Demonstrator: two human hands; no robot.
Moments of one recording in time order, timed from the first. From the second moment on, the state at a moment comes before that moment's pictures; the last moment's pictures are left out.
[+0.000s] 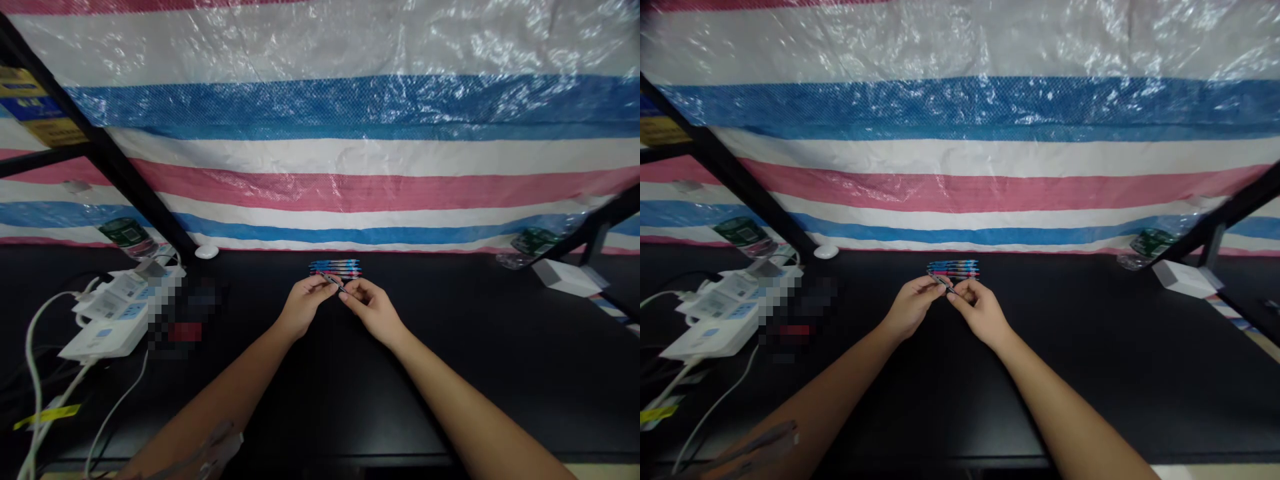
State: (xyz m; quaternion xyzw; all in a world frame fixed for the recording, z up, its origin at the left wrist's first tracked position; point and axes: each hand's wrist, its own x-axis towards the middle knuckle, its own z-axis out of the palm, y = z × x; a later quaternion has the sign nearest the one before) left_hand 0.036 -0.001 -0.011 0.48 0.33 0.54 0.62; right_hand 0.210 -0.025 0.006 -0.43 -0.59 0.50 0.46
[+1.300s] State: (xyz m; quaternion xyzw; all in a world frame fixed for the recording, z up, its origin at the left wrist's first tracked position) left_hand 0.034 -0.003 0.000 0.34 0.30 0.60 0.65; right_hand 0.219 -0.019 0.018 -0.34 -0.37 0.67 0.56
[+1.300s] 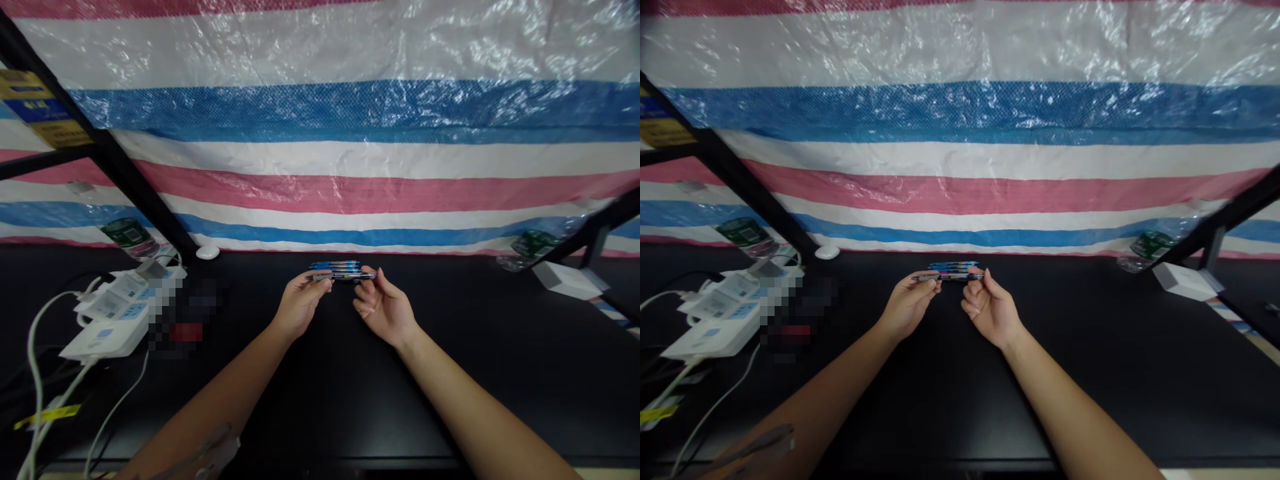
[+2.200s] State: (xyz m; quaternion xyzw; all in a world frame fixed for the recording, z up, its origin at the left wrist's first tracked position) left_hand 0.028 0.002 -0.002 0.41 0.33 0.57 0.63; right_hand 0.228 -0.012 0.012 -0.27 -0.35 0.69 0.57
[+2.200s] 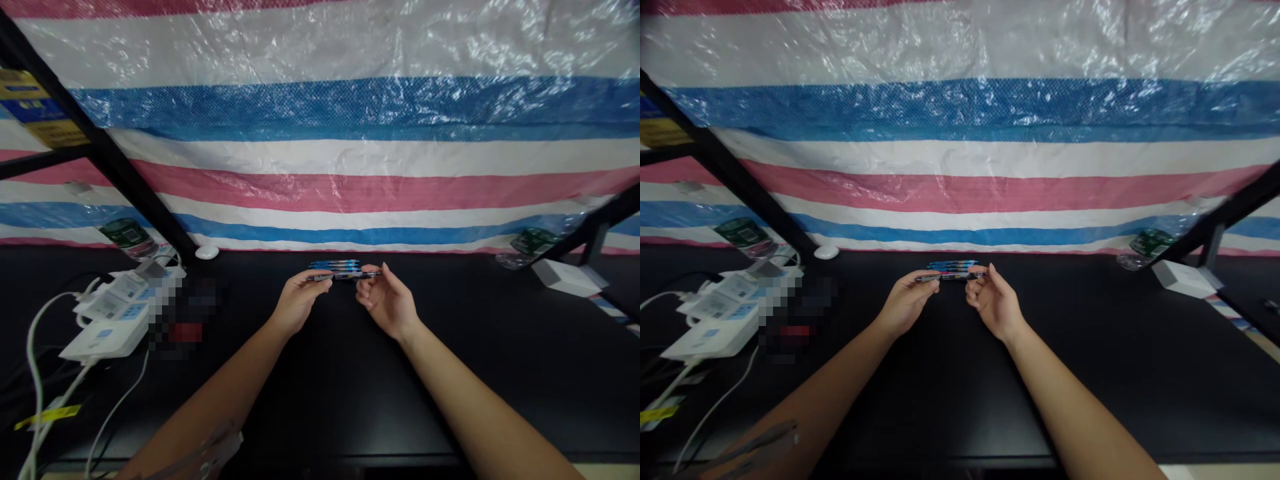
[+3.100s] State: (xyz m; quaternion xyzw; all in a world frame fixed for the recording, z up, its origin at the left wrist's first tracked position) left_hand -0.017 0.022 -0.008 0.83 0.45 0.28 0.18; right_hand 0.252 0.009 -0.015 -0.49 -0.79 0.20 0.31
